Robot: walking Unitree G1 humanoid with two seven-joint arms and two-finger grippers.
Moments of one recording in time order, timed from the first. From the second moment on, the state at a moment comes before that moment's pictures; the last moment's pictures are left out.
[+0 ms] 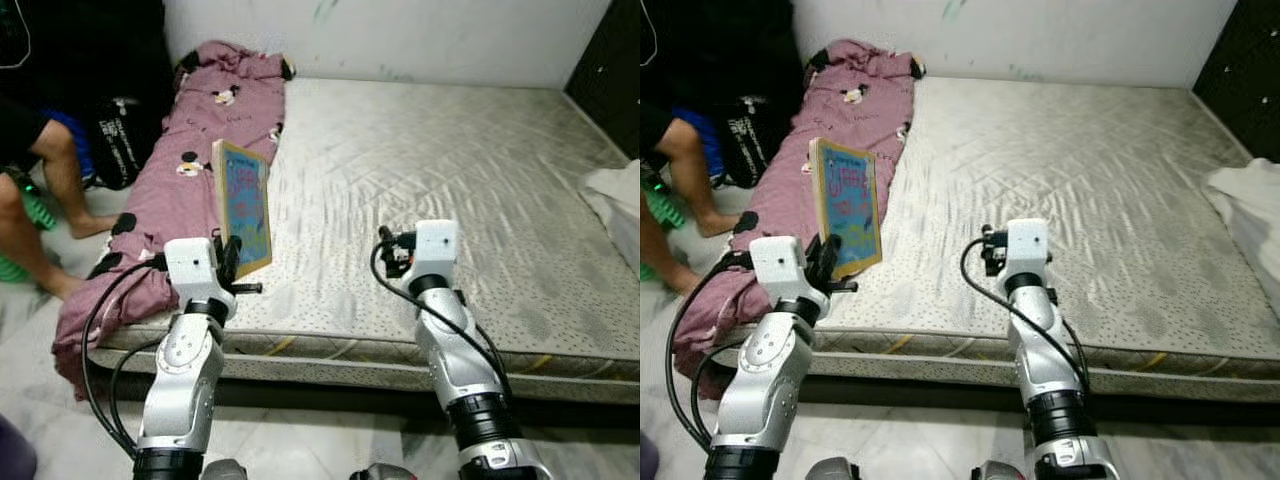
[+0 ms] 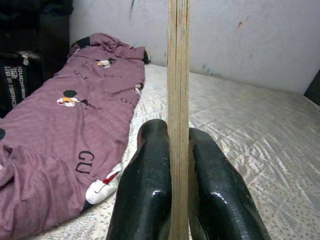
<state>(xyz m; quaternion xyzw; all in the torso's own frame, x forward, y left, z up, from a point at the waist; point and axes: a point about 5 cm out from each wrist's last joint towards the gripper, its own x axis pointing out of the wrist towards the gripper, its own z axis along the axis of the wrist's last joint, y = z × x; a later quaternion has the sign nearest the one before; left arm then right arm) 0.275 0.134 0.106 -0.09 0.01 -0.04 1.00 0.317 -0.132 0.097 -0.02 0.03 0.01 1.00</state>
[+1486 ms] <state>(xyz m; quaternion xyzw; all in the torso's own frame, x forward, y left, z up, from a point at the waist) 0.276 0.131 0.109 -0.10 -0.01 -0.04 0.99 0.320 -0.135 0.097 -0.02 0.04 0.01 1.00</state>
